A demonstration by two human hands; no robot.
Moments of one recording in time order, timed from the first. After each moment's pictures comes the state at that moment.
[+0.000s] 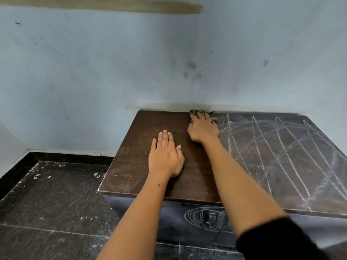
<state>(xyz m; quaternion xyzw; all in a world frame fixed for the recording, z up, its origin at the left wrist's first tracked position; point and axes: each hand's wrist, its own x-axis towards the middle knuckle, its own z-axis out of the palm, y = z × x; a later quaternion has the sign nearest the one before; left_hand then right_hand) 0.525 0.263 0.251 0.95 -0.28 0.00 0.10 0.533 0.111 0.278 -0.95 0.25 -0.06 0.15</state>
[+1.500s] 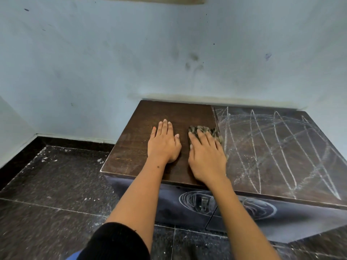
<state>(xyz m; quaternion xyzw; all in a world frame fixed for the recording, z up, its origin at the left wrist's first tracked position) 0.526 0.263 0.250 0.96 -0.28 0.00 0.09 0.414 0.171 0.255 -0.96 0.20 -0.14 0.11</state>
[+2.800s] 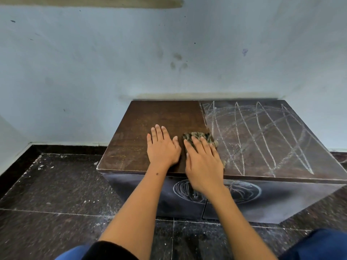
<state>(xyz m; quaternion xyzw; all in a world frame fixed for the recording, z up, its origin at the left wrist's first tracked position) 0.475 0.254 0.256 0.97 -0.22 -0.01 0.10 0.358 0.188 0.256 -0.96 0.20 -0.15 0.10</state>
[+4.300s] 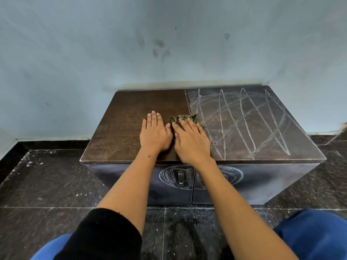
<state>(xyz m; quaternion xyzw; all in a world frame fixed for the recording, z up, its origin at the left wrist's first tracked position) 0.474 0.234 0.258 0.96 -0.28 -0.03 0.08 0.370 0.159 0.267 -0.97 0.18 -0.11 0.14</state>
